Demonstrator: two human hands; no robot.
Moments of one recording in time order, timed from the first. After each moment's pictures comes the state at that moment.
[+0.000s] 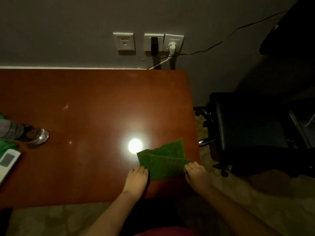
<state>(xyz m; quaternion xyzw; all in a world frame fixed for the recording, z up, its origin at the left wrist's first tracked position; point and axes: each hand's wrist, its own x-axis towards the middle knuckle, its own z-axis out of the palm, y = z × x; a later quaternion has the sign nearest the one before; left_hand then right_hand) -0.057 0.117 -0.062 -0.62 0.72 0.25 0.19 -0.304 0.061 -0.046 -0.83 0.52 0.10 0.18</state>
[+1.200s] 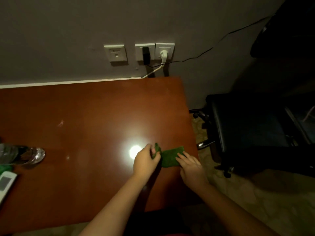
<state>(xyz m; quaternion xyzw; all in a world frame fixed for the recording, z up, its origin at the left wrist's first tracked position) -0.076 0.016 -0.015 -0.75 0.50 0.37 -0.22 -0.278 0.026 -0.047 -0.80 0.55 0.04 0.23</state>
